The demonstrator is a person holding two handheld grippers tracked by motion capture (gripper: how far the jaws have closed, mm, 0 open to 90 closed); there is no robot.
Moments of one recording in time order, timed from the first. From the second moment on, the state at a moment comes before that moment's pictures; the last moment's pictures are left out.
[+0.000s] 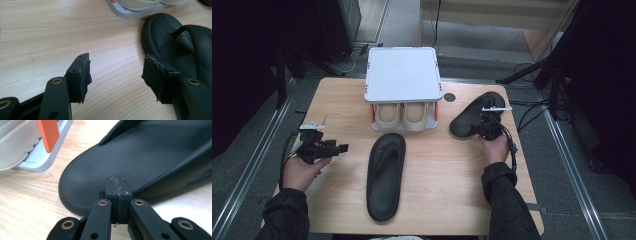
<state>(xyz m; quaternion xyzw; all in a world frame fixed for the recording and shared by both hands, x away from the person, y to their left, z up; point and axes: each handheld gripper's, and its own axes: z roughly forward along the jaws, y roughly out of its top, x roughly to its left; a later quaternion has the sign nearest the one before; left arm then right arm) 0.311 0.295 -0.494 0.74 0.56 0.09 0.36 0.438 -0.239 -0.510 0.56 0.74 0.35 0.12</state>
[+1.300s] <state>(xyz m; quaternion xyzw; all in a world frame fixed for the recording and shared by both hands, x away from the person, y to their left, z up) 0.285 0.294 -0.495 0.74 0.56 0.10 0.36 0.458 -0.298 -0.500 0.62 0.66 0.39 0.16</state>
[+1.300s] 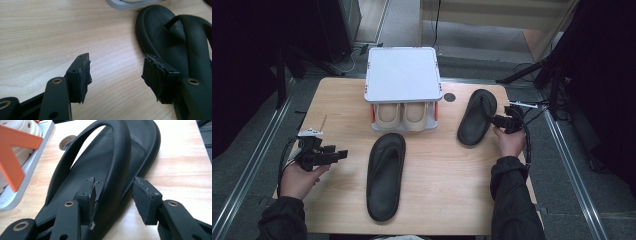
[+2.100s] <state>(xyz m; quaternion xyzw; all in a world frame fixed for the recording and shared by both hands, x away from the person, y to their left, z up) 0.267 0.306 -0.499 0.72 0.58 0.10 0.35 0.481 -0.288 -0.507 0.65 0.65 0.37 0.17</state>
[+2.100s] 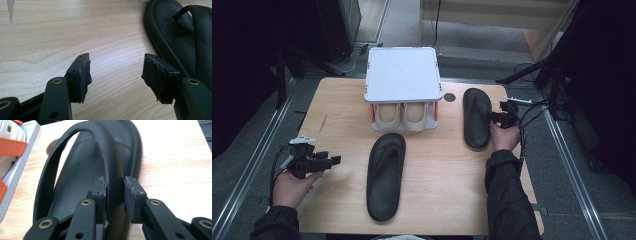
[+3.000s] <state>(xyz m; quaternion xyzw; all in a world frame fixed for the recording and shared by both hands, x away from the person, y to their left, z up) 0.269 0.303 -0.498 0.73 0.58 0.10 0.36 0.475 -0.286 -0.492 0.64 0.65 0.38 0.16</state>
